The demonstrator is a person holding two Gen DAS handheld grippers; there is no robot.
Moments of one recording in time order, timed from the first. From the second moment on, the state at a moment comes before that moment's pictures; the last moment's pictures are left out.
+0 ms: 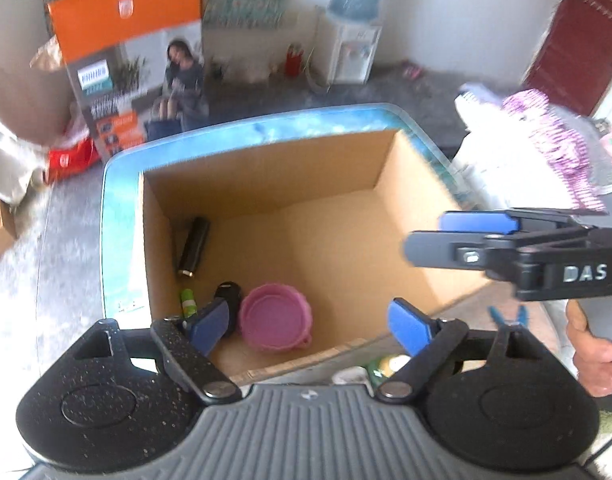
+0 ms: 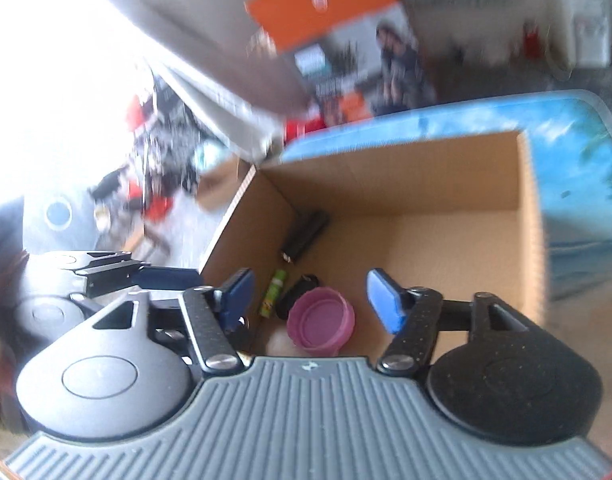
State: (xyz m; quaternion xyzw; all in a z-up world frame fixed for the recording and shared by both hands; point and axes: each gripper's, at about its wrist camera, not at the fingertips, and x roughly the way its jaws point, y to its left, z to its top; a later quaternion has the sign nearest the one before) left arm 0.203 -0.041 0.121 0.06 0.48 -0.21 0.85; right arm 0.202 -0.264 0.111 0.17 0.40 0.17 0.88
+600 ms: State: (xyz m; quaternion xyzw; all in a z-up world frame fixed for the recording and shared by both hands) left arm 0.050 -0.028 0.065 -0.04 0.45 -0.28 0.85; right arm 0.042 -0.244 0.131 -0.03 0.37 0.07 0.93
